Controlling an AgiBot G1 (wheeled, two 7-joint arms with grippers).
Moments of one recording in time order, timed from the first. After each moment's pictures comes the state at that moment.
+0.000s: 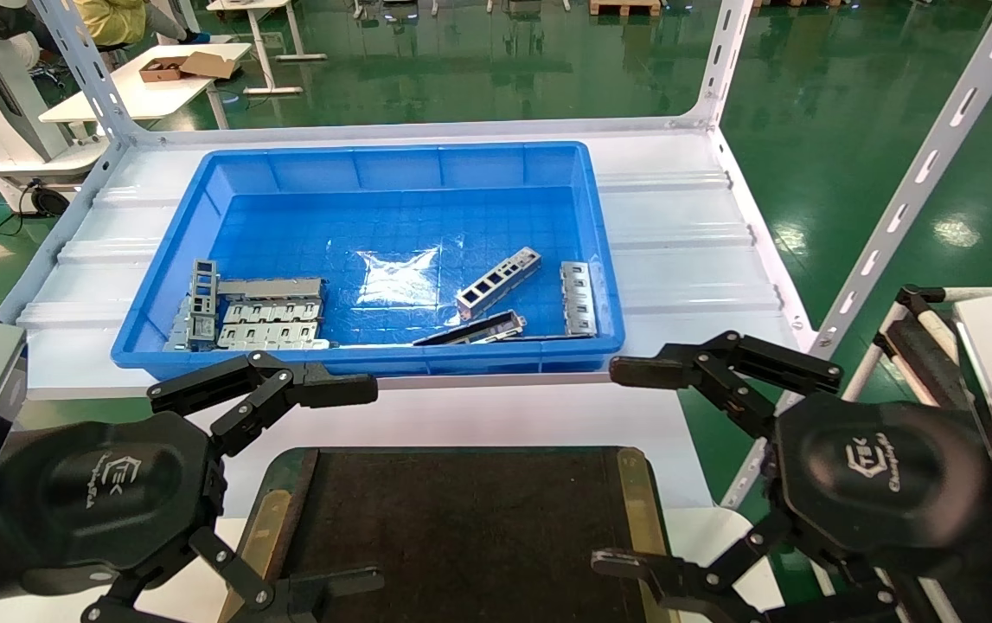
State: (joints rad) left arm -1.08 0.61 0.28 -1.28 0.73 1.49 -0.19; right arm 1.10 -0.57 -0.39 1.27 -0.66 -1.45 0.13
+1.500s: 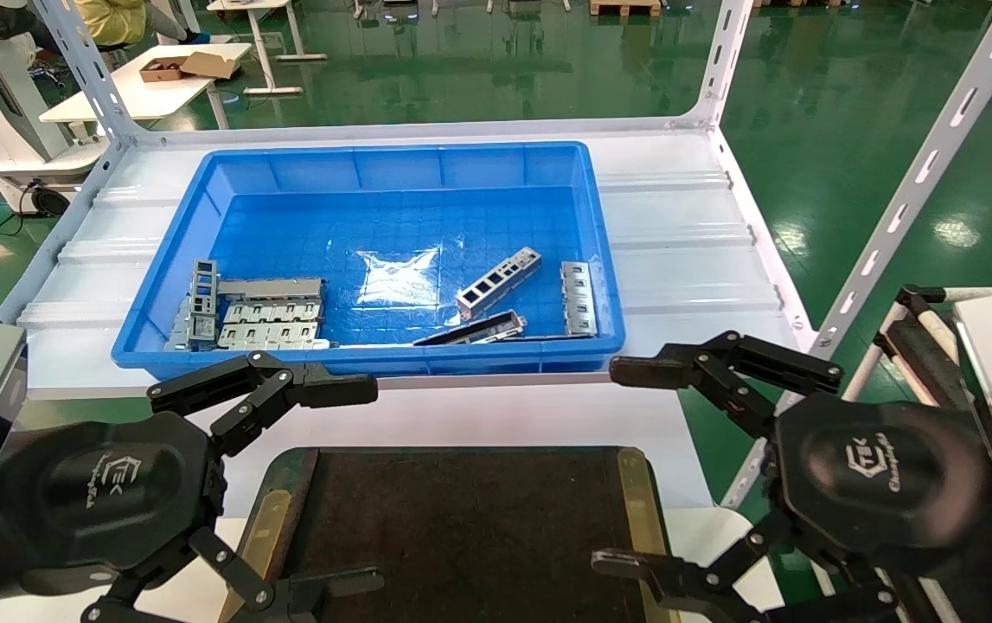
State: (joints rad) left arm -1.08 0.61 0.28 -1.28 0.73 1.49 -0.19; right arm 1.10 -0.57 -0.39 1.27 -0.66 -1.45 0.13
